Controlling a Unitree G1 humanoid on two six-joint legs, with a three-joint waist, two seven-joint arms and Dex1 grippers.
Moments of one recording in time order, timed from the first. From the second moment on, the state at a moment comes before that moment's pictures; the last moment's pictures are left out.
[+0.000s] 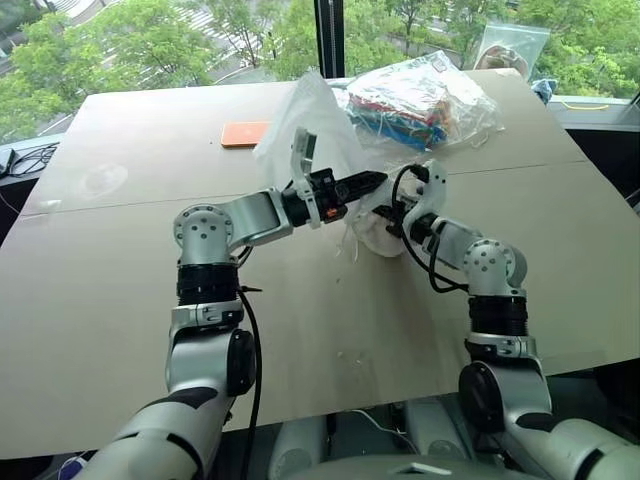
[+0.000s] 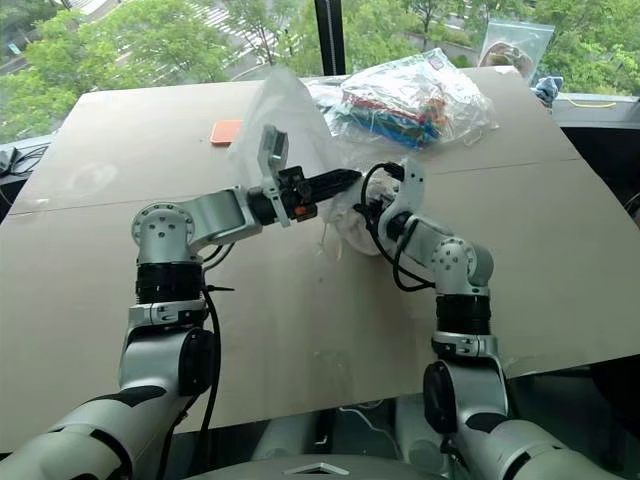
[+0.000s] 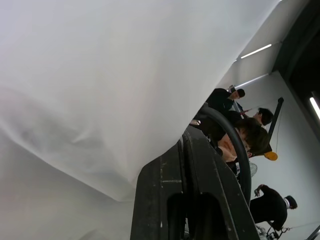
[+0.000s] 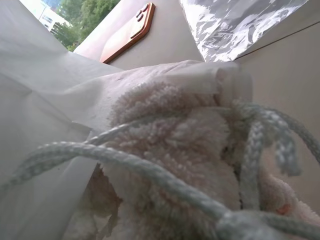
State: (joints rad) left arm -0.83 0.27 0.27 0.25 -1.37 1.26 -0.14; right arm -0.69 0.08 -0.26 0.12 0.69 0.99 0.04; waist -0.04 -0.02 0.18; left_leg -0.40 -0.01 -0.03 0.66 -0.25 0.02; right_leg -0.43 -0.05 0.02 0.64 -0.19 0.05
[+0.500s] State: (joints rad) left arm -0.74 0.37 0.20 0.05 -1.31 1.27 -0.30; right arm -0.68 -0.06 -0.02 0.08 0.53 0.90 0.03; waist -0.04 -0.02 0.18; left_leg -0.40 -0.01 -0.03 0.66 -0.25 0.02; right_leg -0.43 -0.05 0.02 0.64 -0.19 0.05
